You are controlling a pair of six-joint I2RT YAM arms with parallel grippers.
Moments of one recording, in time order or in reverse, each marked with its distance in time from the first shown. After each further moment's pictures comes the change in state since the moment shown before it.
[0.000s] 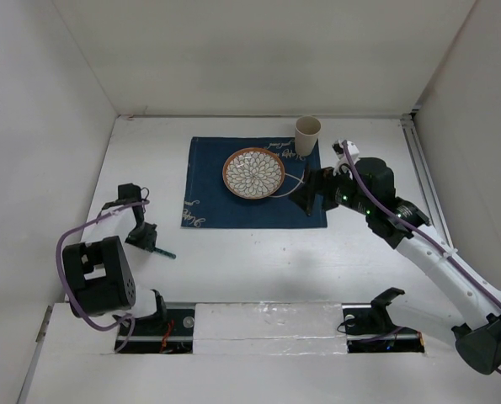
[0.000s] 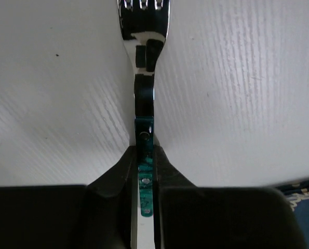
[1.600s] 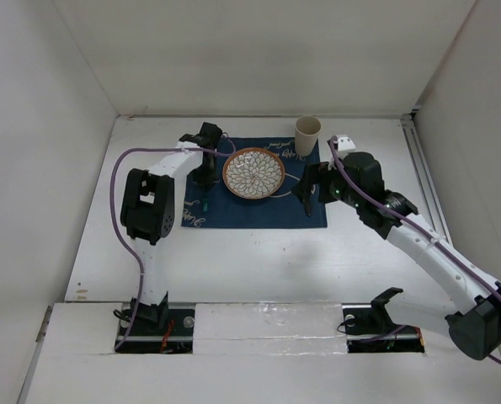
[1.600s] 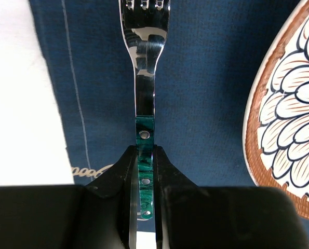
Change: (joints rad) left arm -0.511 0.657 0.901 -0.081 0.042 0.715; right arm 0.000 0.101 0.028 -0.006 0.175 -0.065
